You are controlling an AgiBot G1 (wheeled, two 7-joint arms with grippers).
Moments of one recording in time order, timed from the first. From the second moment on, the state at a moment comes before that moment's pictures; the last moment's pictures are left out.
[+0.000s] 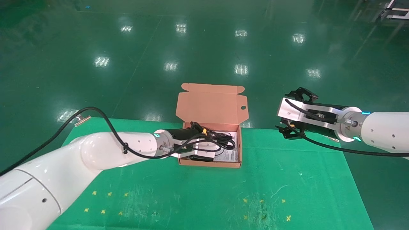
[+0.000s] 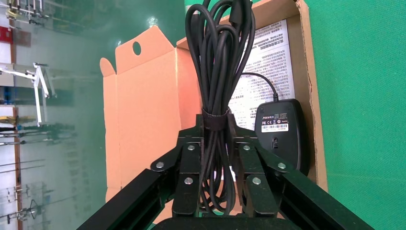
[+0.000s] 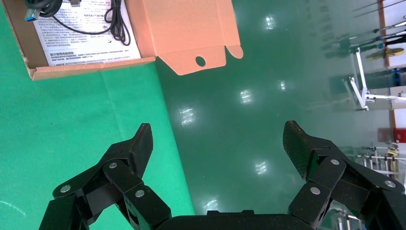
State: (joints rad) left arm -1.52 1.37 1.19 -0.60 1.54 0.51 0.35; right arm 1.71 -0.75 -1.39 1.17 -1.80 -0.47 0.52
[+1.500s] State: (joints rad) left arm -1.53 1.15 0.91 -0.76 1.33 0.67 0.15; right arm 1.62 -0.68 -1.09 1.25 -1.57 -0.74 0.40
